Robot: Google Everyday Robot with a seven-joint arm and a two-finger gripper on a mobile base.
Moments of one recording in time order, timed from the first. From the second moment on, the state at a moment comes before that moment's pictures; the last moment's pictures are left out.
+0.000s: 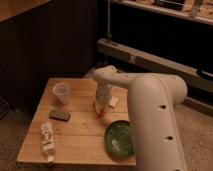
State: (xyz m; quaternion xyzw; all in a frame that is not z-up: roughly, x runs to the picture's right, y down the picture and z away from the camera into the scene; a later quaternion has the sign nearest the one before) arm -0.017 0.127 0.894 -0.40 0.18 0.46 0.78
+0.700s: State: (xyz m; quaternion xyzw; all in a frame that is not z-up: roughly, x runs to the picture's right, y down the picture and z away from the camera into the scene) arm -0.014 0.128 0.893 -0.40 0.18 0.46 0.78
